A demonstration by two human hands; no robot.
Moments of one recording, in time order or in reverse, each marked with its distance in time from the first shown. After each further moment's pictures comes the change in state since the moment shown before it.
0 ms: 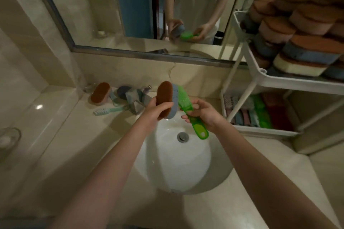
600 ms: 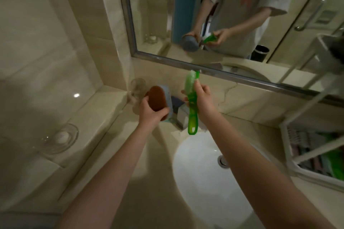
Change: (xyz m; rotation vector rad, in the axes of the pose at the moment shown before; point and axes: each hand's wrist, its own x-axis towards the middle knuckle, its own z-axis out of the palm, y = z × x) left_hand 0.030 0.039 -0.191 0.307 0.559 0.182; right_hand 0.114 -0.028 0.199 -0.001 0.059 -0.191
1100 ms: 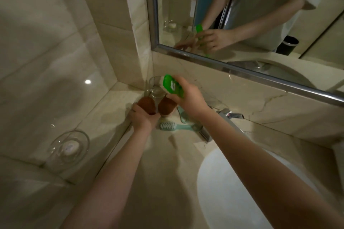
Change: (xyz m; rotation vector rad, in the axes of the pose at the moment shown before) left_hand 0.110 -0.063 -0.051 0.480 0.238 -0.297; right_hand 0.099 0.051 0.096 -1.049 -0.286 -0.538
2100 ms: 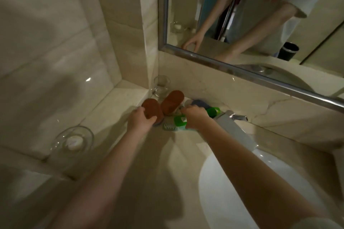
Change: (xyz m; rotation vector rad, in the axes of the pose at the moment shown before) left_hand 0.008 -0.032 -0.025 0.158 -0.164 0.209; right_hand -0.004 0.044 0.038 -0.760 -0.649 0.154
